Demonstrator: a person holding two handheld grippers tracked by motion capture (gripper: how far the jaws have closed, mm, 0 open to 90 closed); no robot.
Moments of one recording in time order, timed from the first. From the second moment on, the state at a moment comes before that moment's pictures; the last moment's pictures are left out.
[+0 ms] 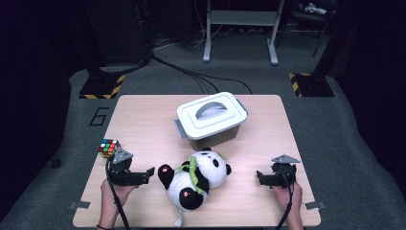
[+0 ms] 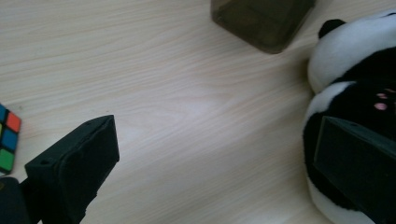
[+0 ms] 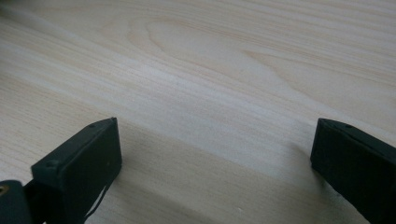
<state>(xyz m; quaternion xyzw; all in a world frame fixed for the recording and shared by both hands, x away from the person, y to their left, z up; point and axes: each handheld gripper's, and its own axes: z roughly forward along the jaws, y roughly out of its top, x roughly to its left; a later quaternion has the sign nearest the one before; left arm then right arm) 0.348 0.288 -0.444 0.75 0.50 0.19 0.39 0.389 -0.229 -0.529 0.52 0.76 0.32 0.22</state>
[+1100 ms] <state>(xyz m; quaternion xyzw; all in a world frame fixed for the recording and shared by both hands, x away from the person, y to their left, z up) 0.339 0.247 -0.449 0.77 0.44 0.13 0.44 0.389 -0.229 -0.529 0.52 0.76 0.32 0.22</state>
